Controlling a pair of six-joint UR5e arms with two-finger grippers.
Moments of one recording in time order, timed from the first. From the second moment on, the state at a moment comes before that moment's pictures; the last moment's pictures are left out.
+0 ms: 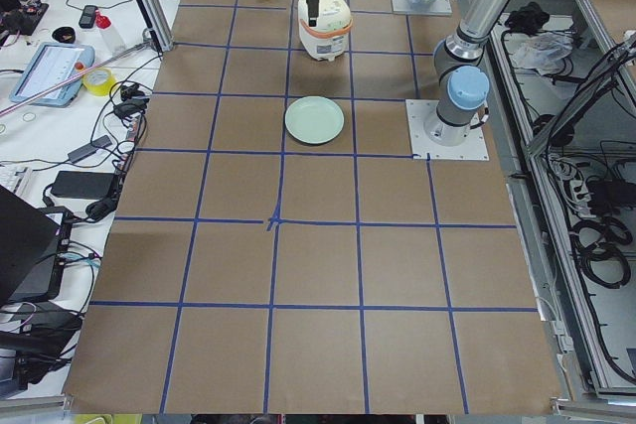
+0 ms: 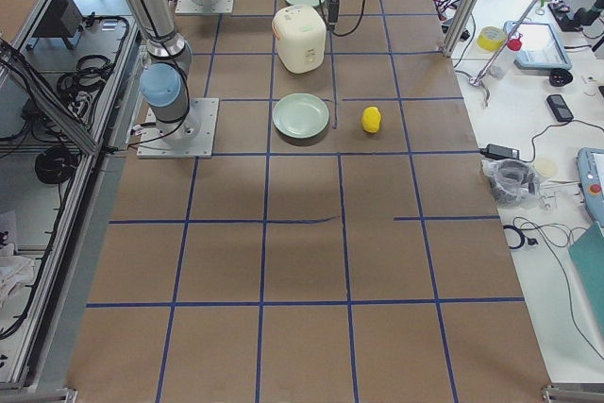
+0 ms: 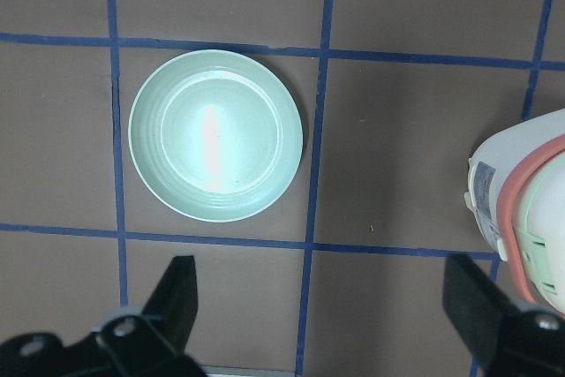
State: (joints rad) left arm -1.55 -1.49 -1.59 -1.62 1.59 -0.05; right arm 1.59 -1.52 1.50 -1.56 -1.57 0.07
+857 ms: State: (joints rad) left arm -1.55 -1.49 -1.59 -1.62 1.59 -0.05; right arm 1.59 -1.52 1.50 -1.55 -1.56 0.07
